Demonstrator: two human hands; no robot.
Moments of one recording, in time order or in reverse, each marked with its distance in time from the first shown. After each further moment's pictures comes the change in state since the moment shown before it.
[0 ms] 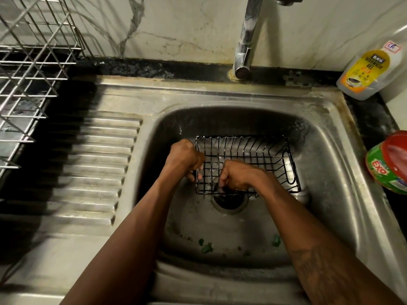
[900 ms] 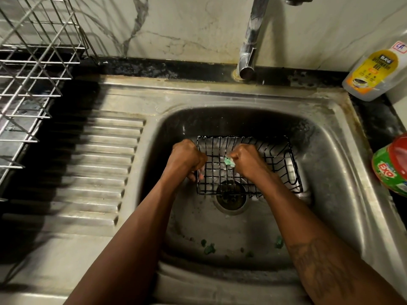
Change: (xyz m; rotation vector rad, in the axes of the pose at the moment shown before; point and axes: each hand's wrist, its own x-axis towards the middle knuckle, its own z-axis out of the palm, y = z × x) left_hand -0.018 0.002 -0.005 -0.039 0.001 0.016; right_hand 0.021 0.023 -0.005 -0.037 0.594 -0.124
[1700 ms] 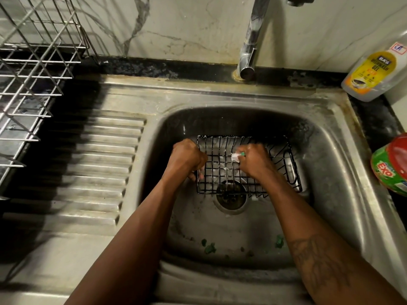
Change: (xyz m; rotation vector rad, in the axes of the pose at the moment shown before) left_hand -0.011 0.003 0.001 0.011 -0.011 0.007; right_hand -0.010 -0.002 -0.018 -0.013 0.037 0.131
